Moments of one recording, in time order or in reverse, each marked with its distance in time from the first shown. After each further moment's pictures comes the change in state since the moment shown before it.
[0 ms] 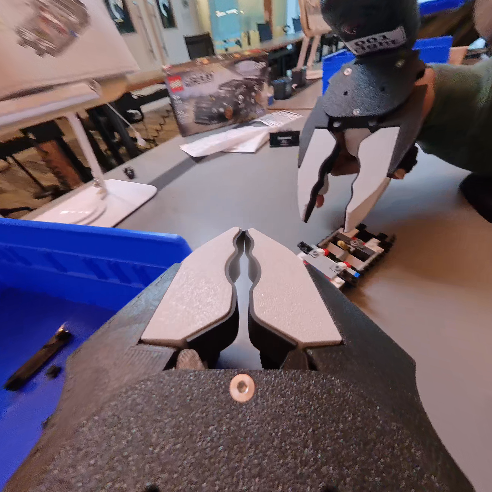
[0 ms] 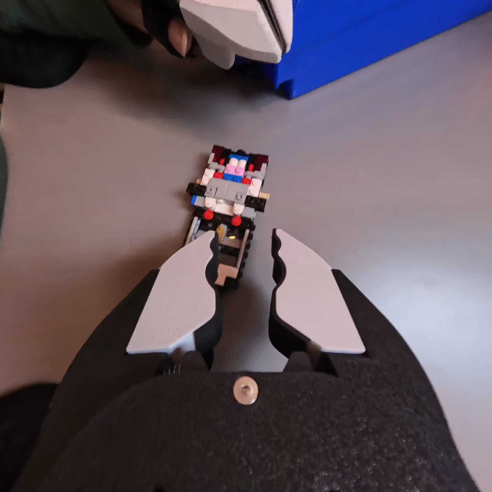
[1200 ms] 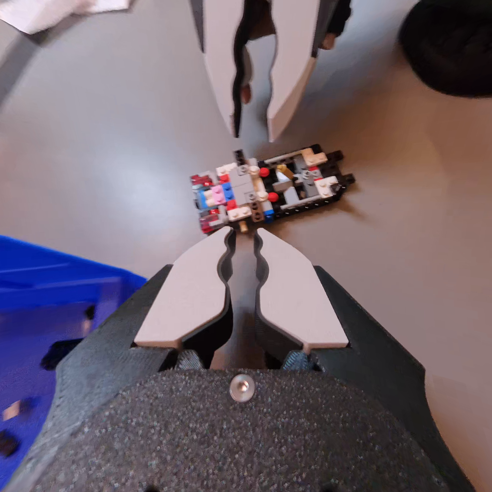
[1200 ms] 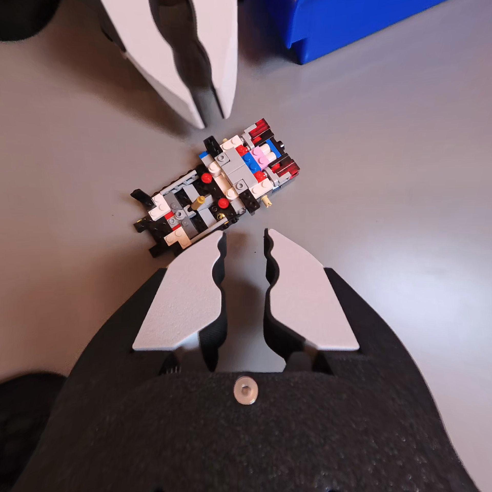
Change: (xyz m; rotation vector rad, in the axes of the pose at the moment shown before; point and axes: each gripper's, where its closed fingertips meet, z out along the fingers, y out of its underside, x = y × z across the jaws) left arm 0.058 0.057 -0.012 -0.445 0.324 0.109; right arm -0.003 0.013 0.004 -0.095 0.017 -0.022
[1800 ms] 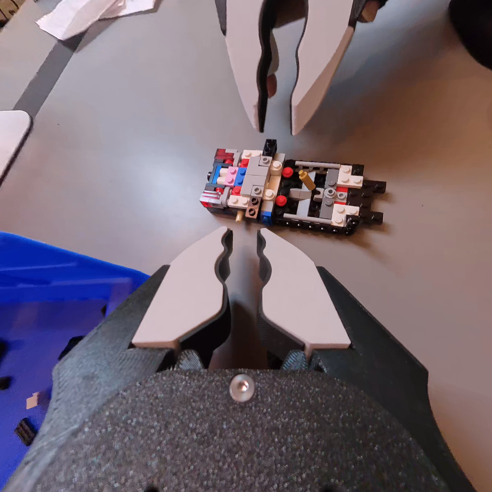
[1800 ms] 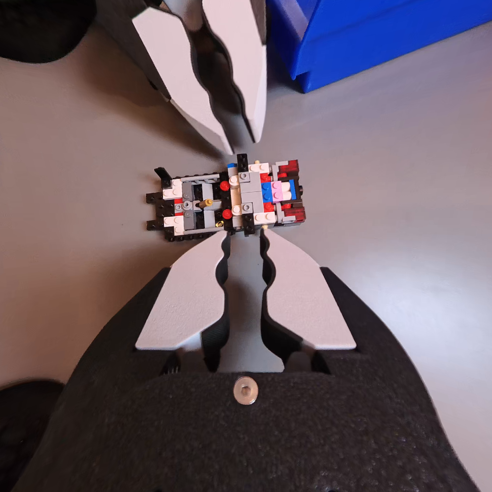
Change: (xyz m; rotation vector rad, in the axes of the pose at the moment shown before) left arm -0.014 0.004 0.009 -0.001 -0.103 0.030; right arm -0.003 -0.011 -0.003 0.063 -0.004 -0.029
